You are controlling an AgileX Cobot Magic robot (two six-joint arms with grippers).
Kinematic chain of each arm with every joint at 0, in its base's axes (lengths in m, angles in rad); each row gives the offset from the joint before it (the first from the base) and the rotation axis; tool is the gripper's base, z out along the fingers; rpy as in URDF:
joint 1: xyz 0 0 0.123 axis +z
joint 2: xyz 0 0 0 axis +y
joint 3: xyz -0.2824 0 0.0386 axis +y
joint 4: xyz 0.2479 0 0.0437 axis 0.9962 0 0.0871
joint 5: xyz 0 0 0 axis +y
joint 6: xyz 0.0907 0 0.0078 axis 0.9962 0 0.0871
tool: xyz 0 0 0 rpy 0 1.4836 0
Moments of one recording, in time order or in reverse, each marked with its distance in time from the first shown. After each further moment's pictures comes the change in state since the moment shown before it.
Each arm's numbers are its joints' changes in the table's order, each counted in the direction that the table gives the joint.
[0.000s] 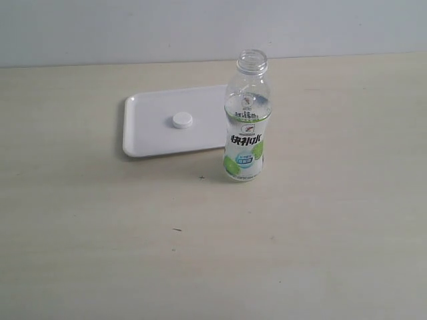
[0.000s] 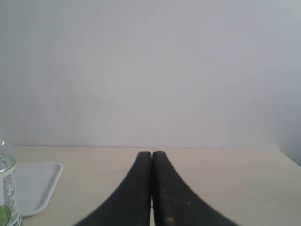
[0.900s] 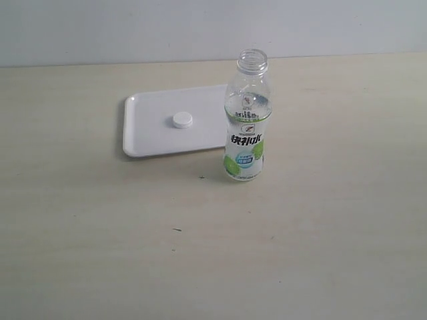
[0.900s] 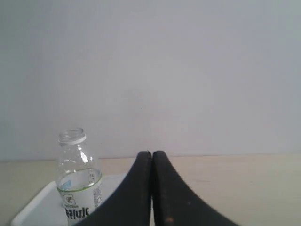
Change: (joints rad) left arm 0.000 0.000 0.000 0.000 0.000 -0.003; right arm 0.000 0.002 -0.009 -1.311 -0.234 1.502
